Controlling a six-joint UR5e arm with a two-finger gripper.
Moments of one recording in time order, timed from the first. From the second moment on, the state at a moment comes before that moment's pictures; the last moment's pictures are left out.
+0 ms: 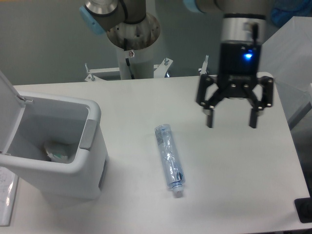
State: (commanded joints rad) arm 2.75 -1.84 -1.43 -0.86 1.04 0.42
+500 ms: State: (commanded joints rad) arm 2.76 -2.02 -1.45 -0.88 1.21 0.43
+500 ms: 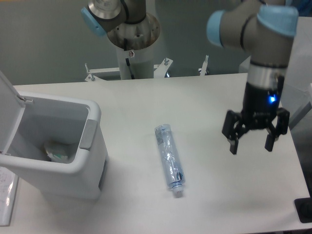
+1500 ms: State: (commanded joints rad) arm 2.67 -2.19 -1.27 -1.19 1.36 0.43
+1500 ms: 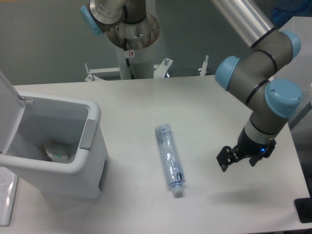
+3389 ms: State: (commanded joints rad) arm 2.48 -2.32 -1.27 -1.23 1.39 0.24
